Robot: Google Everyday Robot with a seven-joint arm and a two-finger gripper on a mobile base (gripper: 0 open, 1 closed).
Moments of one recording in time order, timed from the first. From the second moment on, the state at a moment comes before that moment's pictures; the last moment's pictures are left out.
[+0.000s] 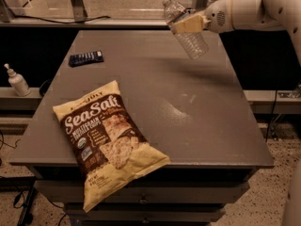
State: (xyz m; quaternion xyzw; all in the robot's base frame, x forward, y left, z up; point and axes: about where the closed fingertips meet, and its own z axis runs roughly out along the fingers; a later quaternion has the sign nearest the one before) arm 0.737 -0.113 0.955 -0.36 0.75 0.31 0.46
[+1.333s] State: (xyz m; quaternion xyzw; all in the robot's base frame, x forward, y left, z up) arm 0.687 -0.184 0.951 -0.27 0.66 0.37 0.60
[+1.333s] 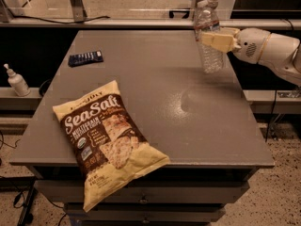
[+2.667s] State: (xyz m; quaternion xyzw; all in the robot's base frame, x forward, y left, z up) arm 0.659 -0.216 0.922 -0.27 0.56 0.42 0.66
